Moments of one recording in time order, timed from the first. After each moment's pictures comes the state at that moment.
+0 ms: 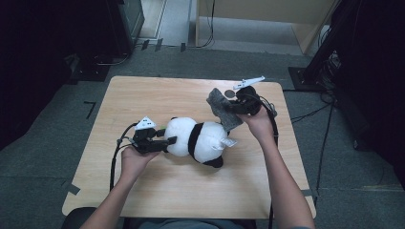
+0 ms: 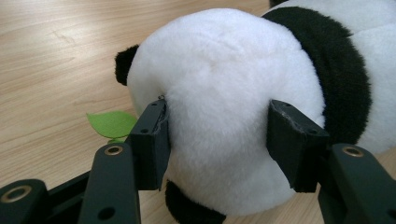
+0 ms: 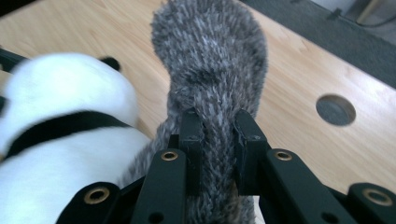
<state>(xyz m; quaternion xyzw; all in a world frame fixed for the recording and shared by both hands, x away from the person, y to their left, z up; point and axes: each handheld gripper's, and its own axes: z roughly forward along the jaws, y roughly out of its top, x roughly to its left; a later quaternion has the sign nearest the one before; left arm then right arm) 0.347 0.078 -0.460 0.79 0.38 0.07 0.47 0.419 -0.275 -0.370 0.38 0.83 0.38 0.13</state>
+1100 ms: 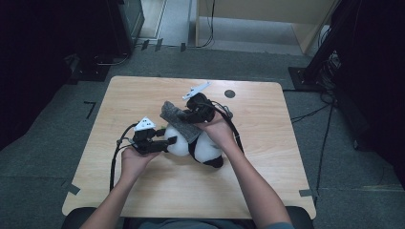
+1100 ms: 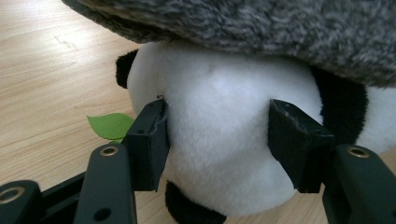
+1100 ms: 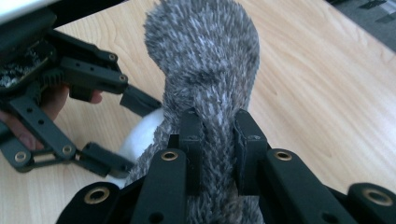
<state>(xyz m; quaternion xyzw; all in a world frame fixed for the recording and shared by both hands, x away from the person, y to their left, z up) 0.346 0.078 -0.461 0.79 0.38 0.08 0.47 0.405 -0.143 -0.379 0.28 0.88 0.38 0.07</state>
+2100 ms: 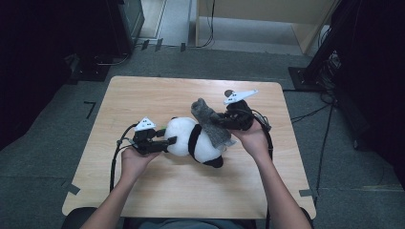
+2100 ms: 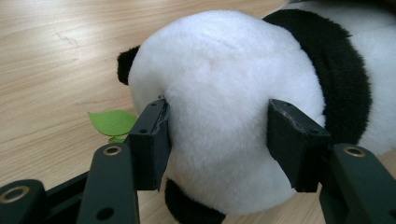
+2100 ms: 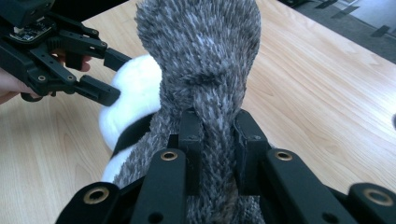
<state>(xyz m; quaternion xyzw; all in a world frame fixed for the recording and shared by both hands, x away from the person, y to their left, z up) 0.345 0.078 -0.462 0.79 0.39 0.08 0.47 0.364 -0.247 -0.367 0.34 0.84 0.41 0.10</state>
